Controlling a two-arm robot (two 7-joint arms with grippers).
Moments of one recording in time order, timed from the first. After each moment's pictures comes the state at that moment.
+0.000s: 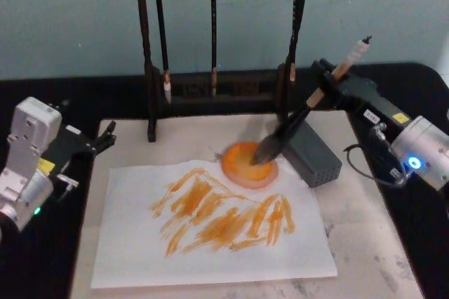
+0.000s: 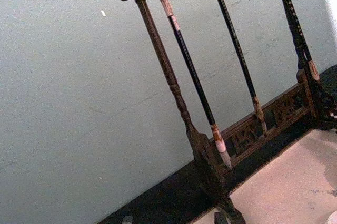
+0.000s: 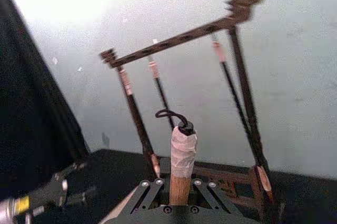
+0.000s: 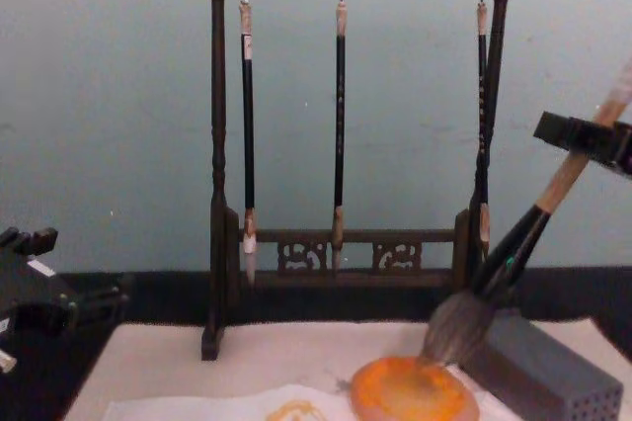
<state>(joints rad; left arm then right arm) -0.20 0.60 0.45 -1.41 -0.25 -0.12 0.03 0.21 0.45 -0.26 -1.53 0.83 0.06 0.47</state>
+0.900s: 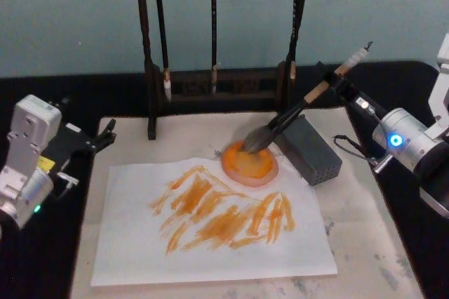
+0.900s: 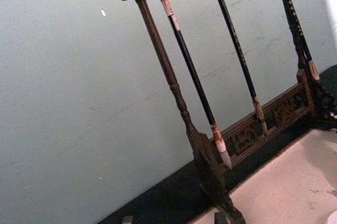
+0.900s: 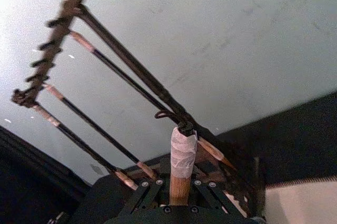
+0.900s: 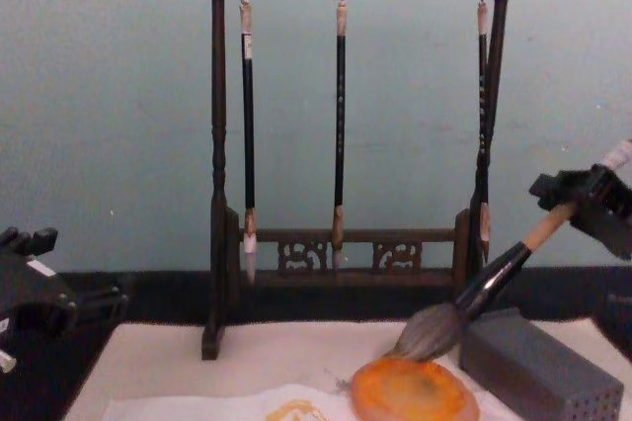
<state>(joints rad) -0.20 0.60 0.45 -1.41 -0.25 -0.12 0.03 0.36 0.34 -0.26 -1.24 1.11 0.24 0.33</state>
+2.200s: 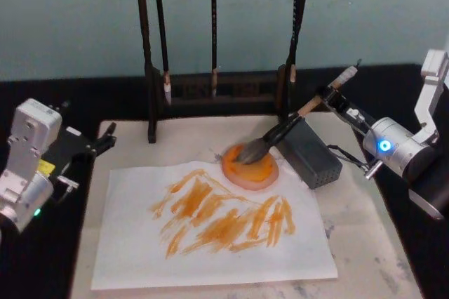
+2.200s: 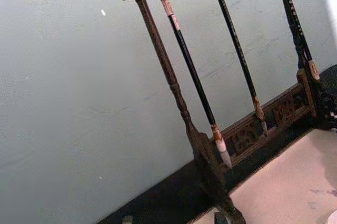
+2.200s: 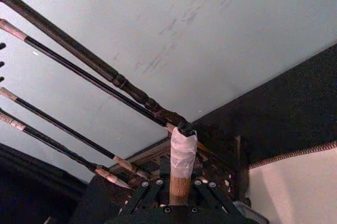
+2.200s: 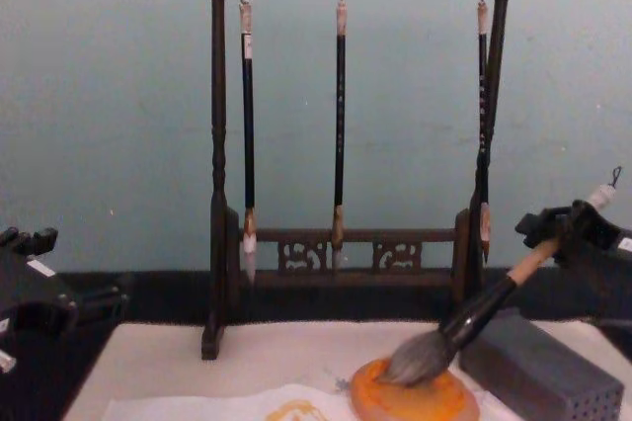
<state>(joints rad) -0.20 0.60 0.45 -1.41 -0.25 -0.12 0.03 0.45 0.33 -0.34 -1.09 1.22 0.26 0.30</state>
